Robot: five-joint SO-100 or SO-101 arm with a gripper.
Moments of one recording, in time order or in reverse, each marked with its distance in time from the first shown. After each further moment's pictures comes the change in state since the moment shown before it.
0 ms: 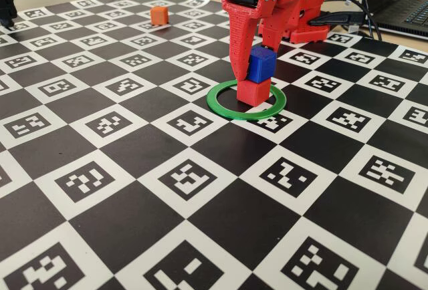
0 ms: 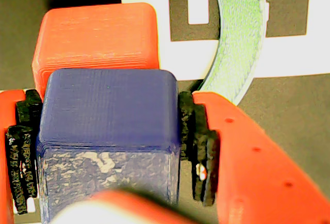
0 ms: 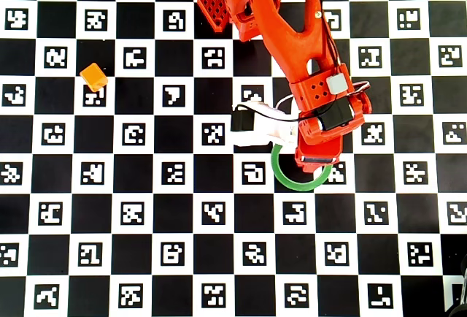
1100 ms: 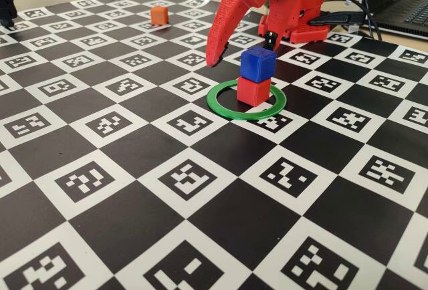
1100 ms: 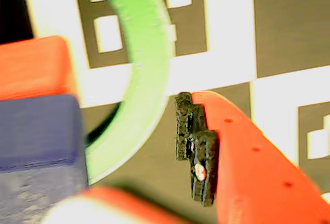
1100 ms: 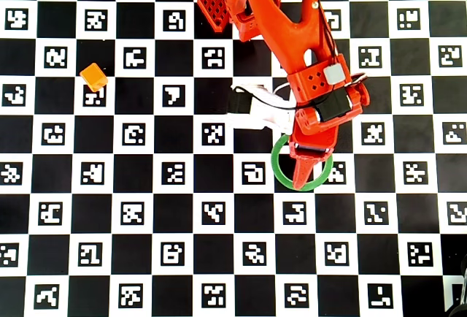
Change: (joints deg) arm 0.0 6.2 2.5 8.3 4.6
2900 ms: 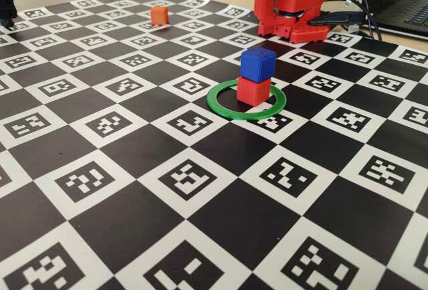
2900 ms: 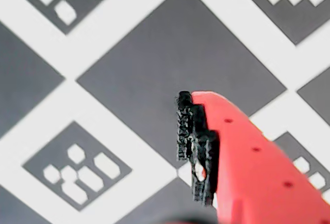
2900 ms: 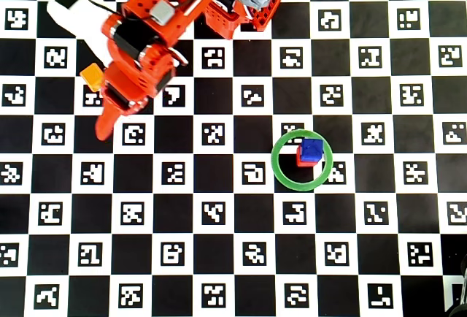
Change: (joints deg) arm 68.5 12.7 -4.3 7.3 -31.9
